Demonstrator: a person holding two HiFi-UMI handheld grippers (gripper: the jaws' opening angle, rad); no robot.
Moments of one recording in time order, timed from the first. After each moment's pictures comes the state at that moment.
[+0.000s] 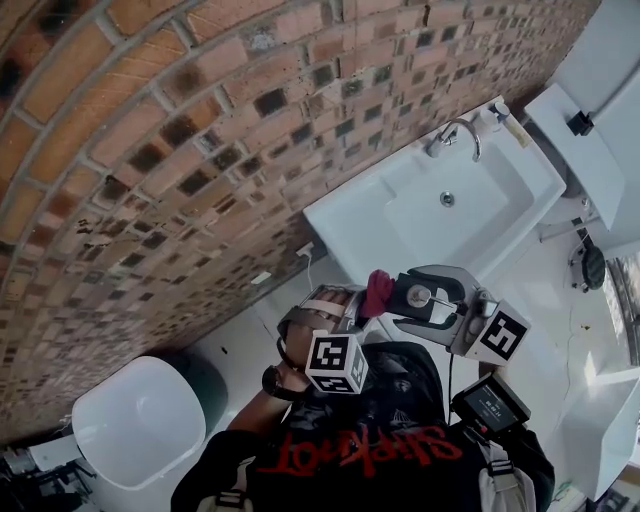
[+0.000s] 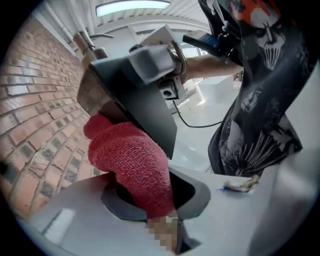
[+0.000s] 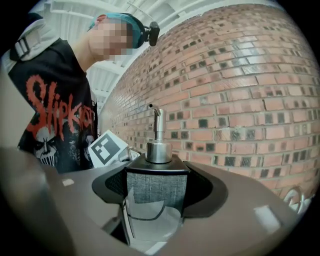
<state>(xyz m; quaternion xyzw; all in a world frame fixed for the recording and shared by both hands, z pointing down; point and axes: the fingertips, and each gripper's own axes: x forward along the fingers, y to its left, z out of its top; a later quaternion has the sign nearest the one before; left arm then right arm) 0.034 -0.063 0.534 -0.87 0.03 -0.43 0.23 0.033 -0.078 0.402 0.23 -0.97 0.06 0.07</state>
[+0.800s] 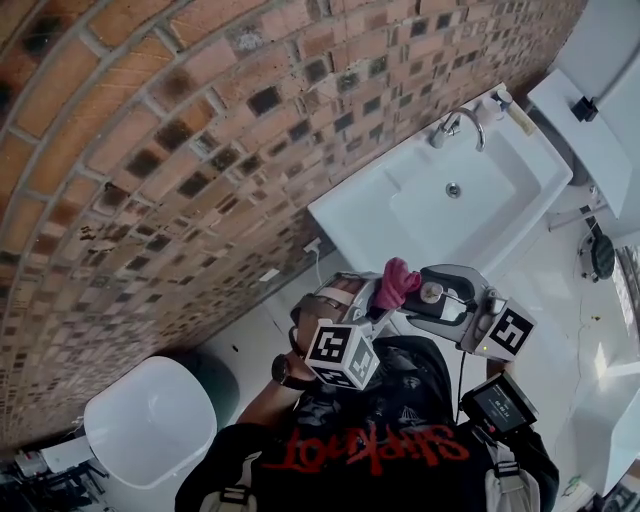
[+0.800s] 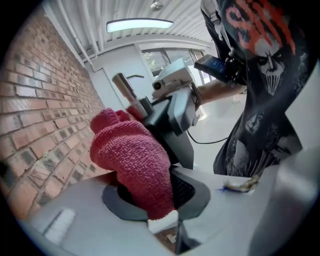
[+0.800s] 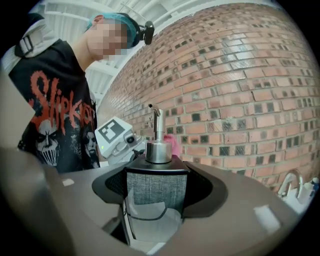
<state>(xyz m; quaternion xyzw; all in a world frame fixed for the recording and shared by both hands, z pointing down) 0.063 -0.068 0.498 -0.91 0.02 -0.35 0.23 0.054 -0.074 0.424 0.25 -0.96 0.08 0.05</state>
